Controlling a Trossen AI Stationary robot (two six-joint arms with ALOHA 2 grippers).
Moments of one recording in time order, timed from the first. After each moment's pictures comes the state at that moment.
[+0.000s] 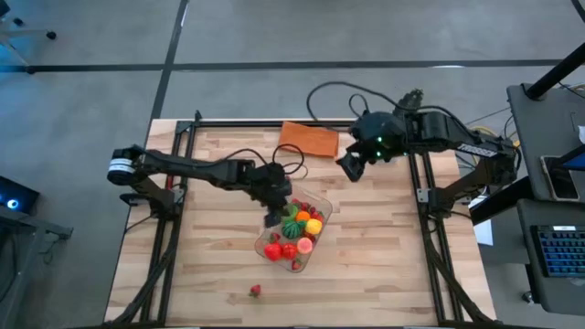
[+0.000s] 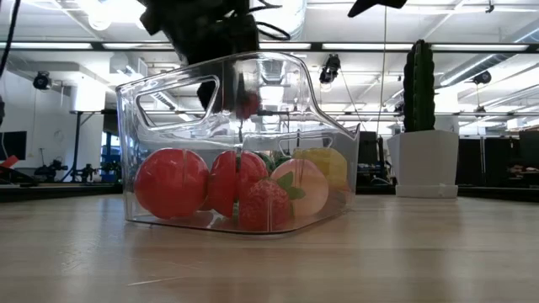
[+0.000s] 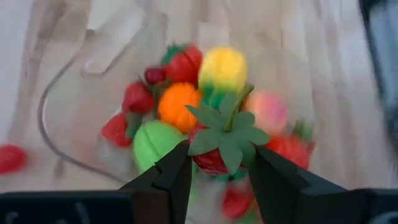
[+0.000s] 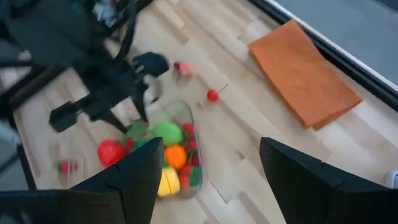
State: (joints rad) left arm 0.04 1.55 1.11 -0.42 0.23 -0.16; right arm -0.08 1.41 1.75 -1.18 0.16 0.58
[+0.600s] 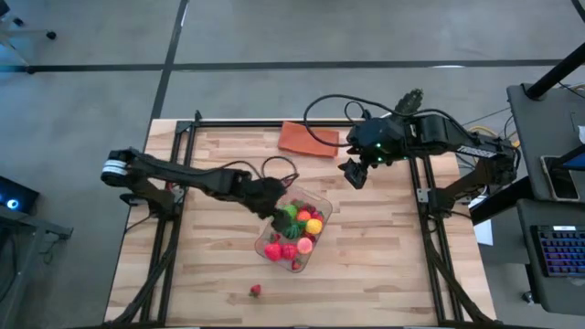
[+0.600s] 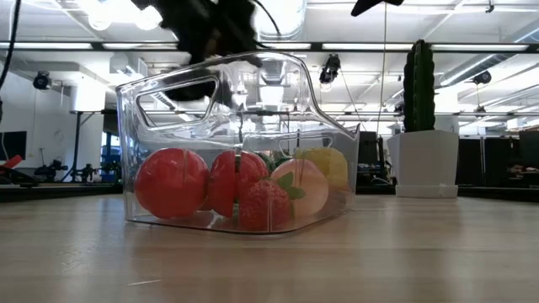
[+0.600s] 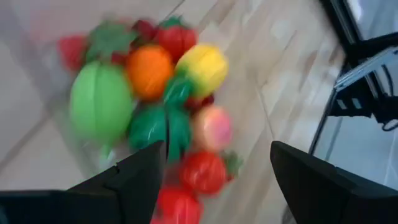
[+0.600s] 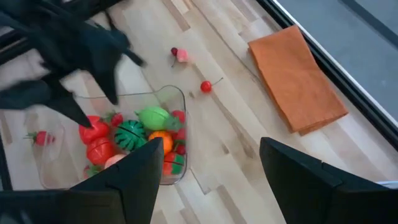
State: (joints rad) left arm -0.08 1.53 1.15 -0.44 0.14 -0.91; right arm -0.04 1.42 1.75 -1.22 0.18 0.44
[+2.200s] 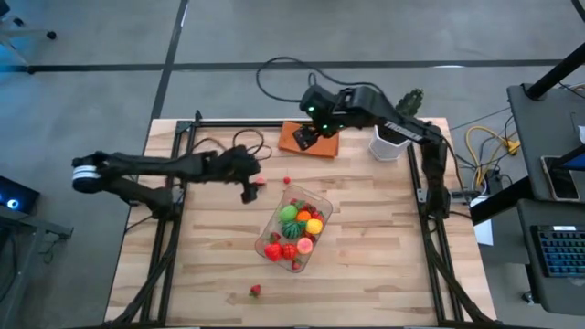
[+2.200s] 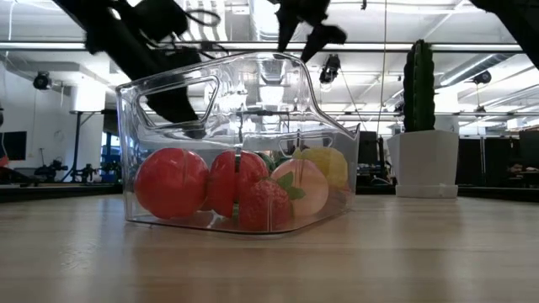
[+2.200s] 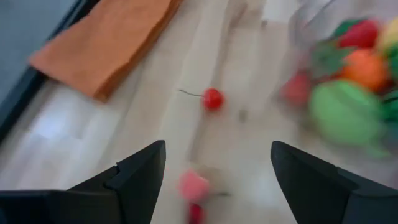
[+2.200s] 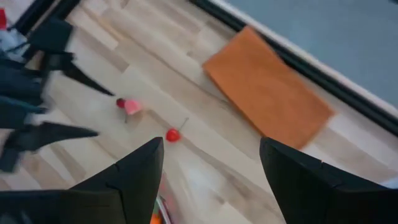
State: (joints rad) left arm 0.21 1.19 0.69 -0.25 -0.12 0.01; right arm -0.27 1.99 2.33 -1.39 0.17 0.59
